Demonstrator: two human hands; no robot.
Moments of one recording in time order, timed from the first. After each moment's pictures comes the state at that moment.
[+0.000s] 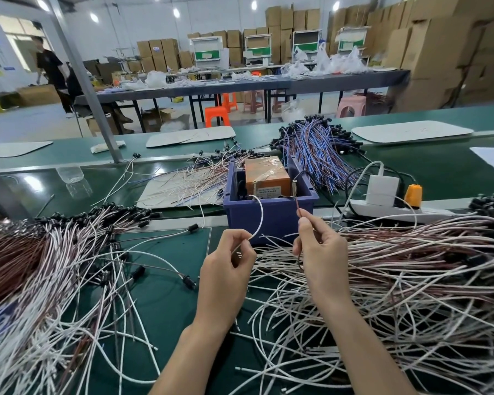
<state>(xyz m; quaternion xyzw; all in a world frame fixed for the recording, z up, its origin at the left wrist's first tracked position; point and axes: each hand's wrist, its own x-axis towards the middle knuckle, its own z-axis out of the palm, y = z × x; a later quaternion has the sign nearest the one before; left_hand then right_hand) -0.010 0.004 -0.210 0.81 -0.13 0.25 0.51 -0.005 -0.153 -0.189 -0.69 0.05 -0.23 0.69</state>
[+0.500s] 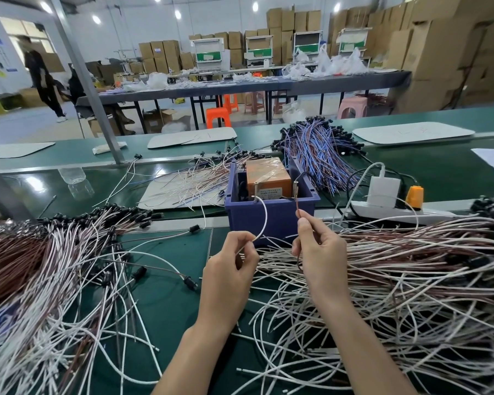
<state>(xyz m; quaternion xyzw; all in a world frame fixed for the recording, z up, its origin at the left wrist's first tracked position) -0.012 0.003 -0.209 0.83 -0.13 0.24 0.49 -0.005 -0.150 -0.188 -0.69 0.05 -0.23 0.69</state>
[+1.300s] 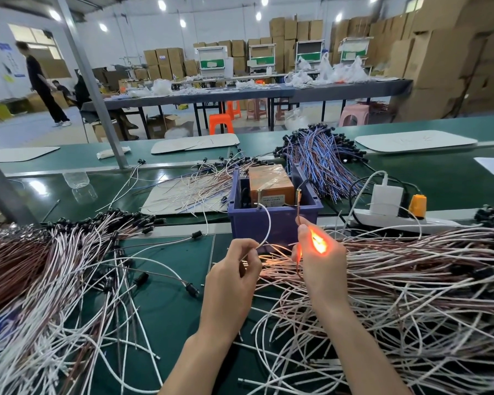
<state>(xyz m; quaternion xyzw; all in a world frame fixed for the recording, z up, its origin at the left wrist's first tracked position) -0.011 0.003 -0.210 0.83 -0.14 0.24 0.48 -0.008 -0.144 -0.182 -0.69 0.06 -0.23 0.68</state>
